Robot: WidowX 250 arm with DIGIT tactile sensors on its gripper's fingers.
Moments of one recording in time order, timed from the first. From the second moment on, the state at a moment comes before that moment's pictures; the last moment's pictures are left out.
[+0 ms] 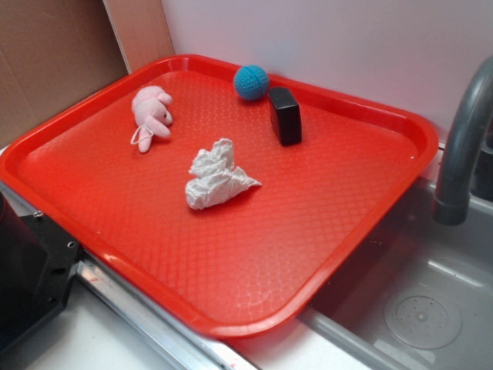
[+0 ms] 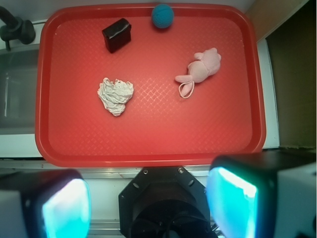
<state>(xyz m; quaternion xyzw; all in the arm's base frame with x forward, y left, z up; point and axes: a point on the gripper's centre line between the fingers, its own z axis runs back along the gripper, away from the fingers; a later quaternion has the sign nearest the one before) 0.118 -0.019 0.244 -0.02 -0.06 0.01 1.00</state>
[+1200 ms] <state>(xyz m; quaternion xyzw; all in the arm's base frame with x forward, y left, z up) 0.216 -0.005 0.196 -0.09 -0.03 0.36 0.93</state>
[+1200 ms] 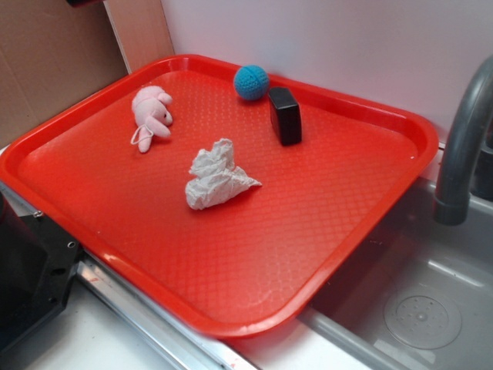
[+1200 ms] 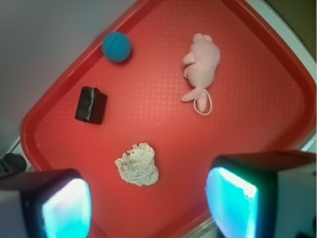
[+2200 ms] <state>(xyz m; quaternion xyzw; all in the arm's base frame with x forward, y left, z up) 0.286 -0.035 0.140 -0.02 -0.04 0.37 0.93</state>
